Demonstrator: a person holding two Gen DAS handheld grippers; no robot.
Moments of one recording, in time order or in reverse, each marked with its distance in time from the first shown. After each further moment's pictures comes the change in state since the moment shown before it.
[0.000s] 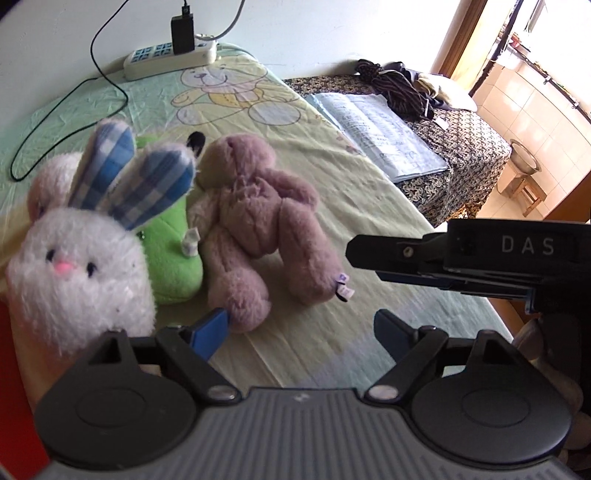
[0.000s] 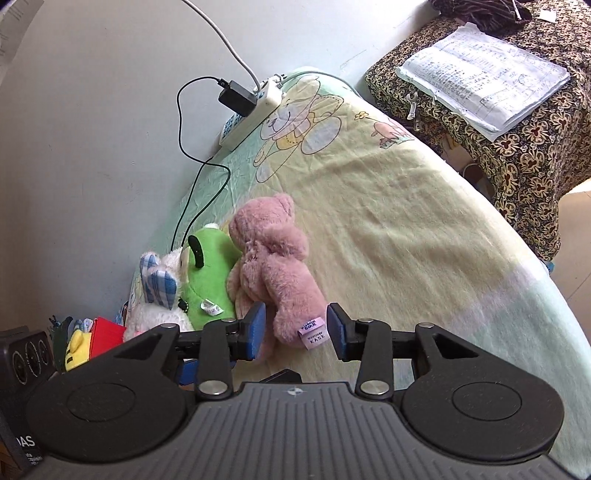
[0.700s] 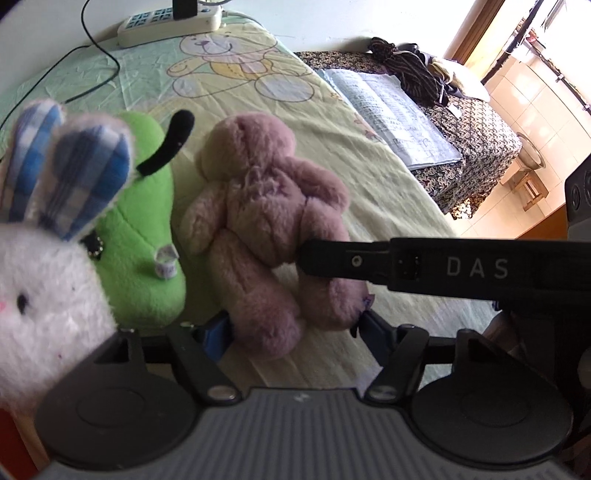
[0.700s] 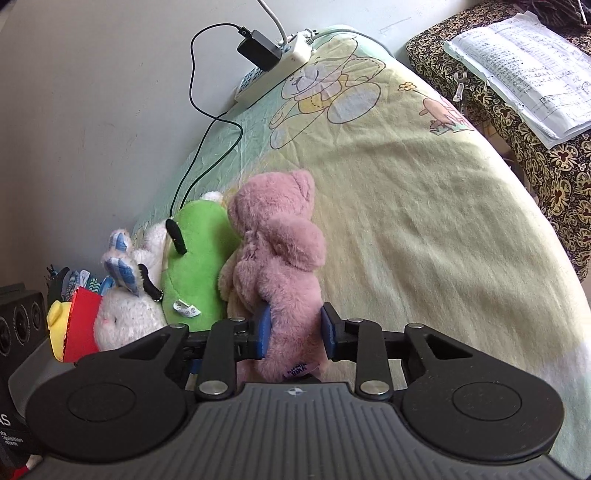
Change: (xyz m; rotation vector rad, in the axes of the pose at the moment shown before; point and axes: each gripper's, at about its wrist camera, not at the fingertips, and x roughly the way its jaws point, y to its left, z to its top) left arm 0.023 0.013 0.016 -0.044 0.096 -0.054; right arm 0.046 0.002 0.017 -0.124 0.139 0.030
